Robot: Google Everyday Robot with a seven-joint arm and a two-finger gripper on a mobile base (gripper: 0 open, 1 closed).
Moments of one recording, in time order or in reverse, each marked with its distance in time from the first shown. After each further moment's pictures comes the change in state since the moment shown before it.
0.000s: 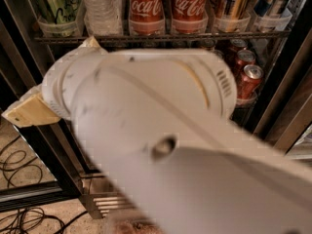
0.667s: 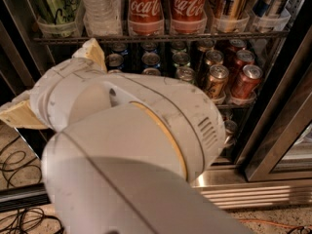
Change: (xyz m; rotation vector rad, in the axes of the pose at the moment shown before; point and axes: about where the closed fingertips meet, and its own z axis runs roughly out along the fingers) arm -0.005 0.004 -0.007 0.125 -0.051 0.033
